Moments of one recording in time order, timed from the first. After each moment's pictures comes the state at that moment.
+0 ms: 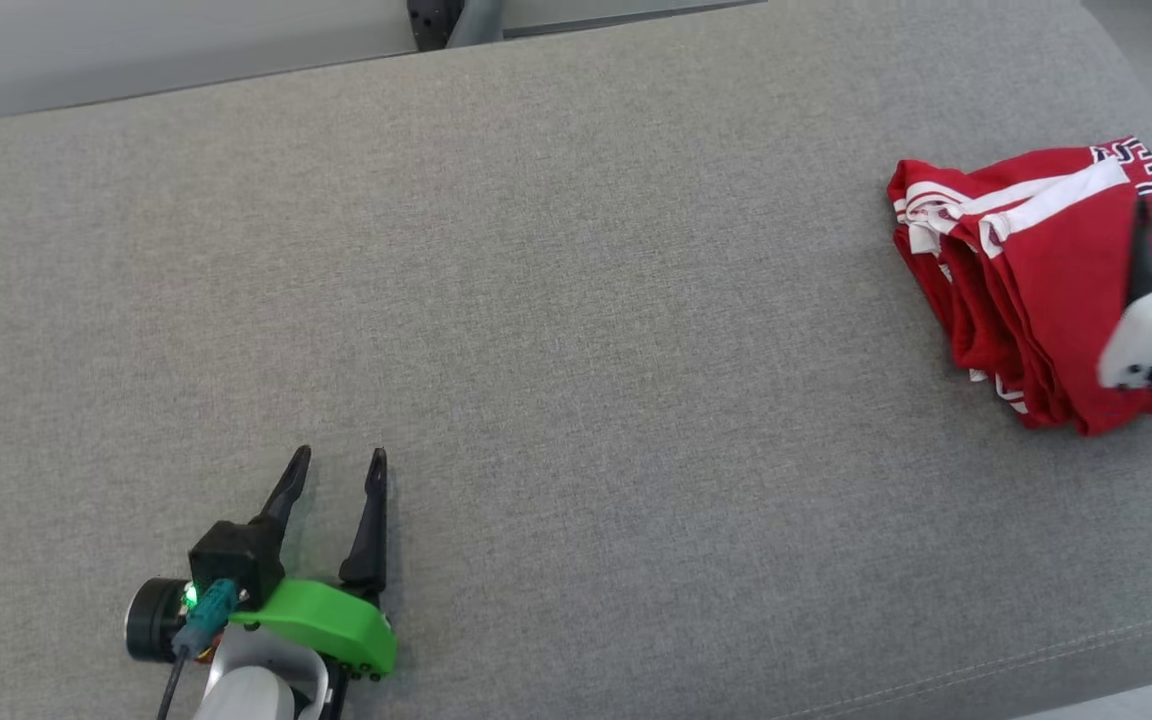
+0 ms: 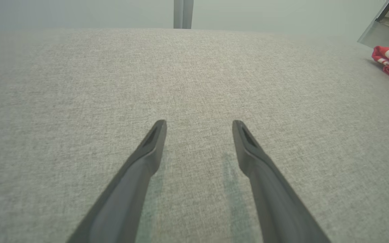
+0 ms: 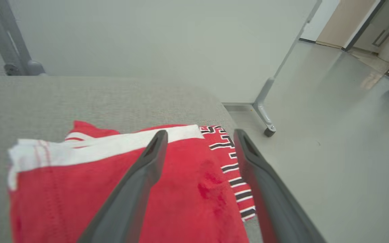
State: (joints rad) left arm -0.18 0.05 -0.12 0.43 -0.17 -0.13 -0.26; right arm -0.75 -0.36 -0.17 0.98 -0.01 0.13 -0.26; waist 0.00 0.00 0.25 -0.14
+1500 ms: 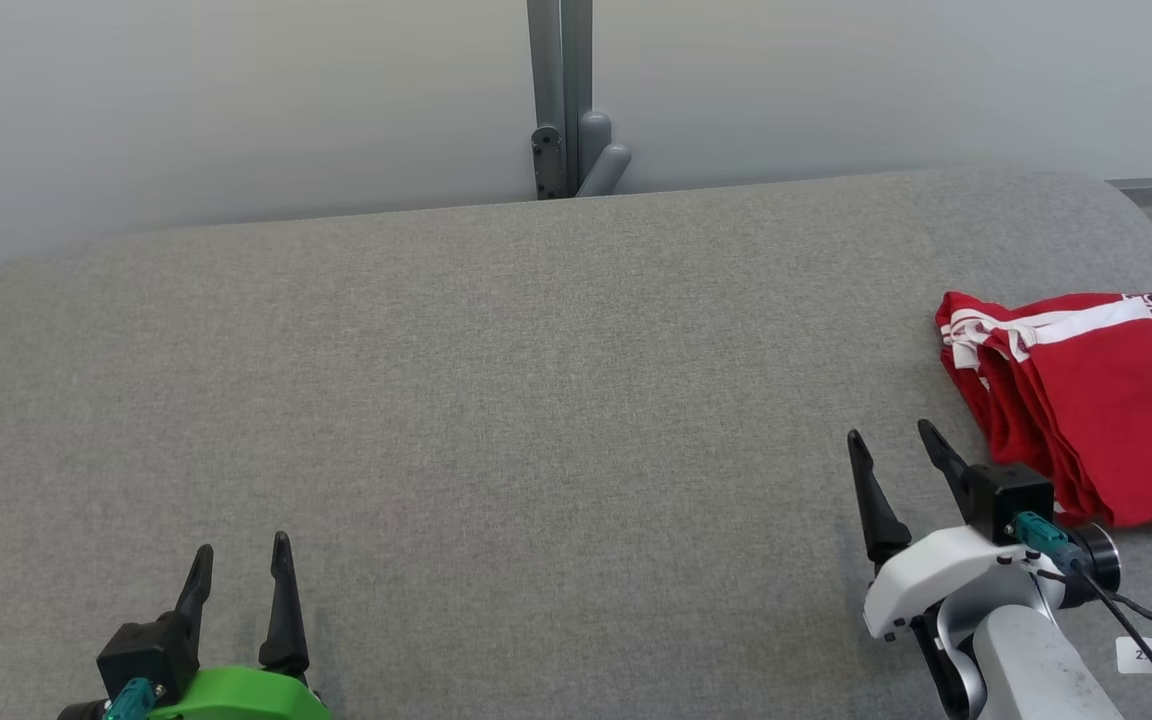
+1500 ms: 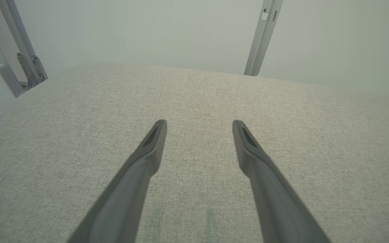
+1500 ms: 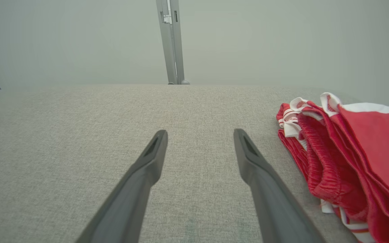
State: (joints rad) left arm -0.02 0.05 0.04 0.36 -0.21 -0.07 -0.26; right arm -0.24 -0.05 0.03 0.52 0.06 0.13 -0.26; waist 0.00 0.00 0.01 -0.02
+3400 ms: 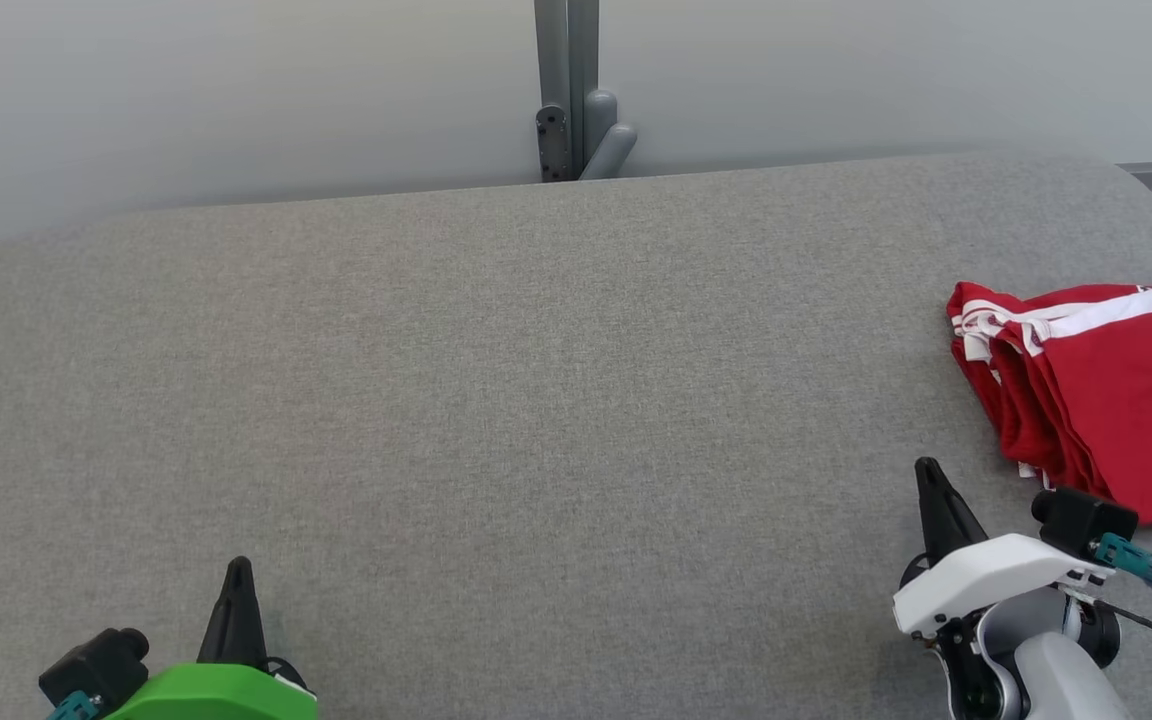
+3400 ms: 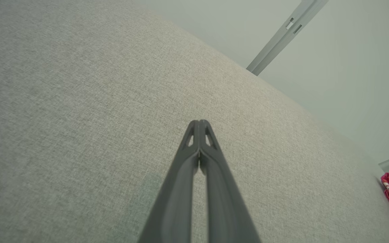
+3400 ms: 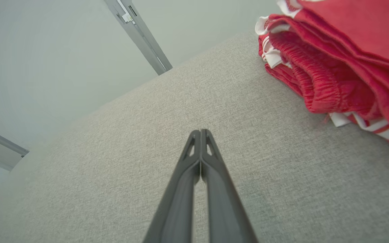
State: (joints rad) left arm -0.01 0.04 0.03 0.36 -0.62 -0.09 -0.15; right arm -0.19 -0.04 -0.02 0.48 0.49 0.13 -0.15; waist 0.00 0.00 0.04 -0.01
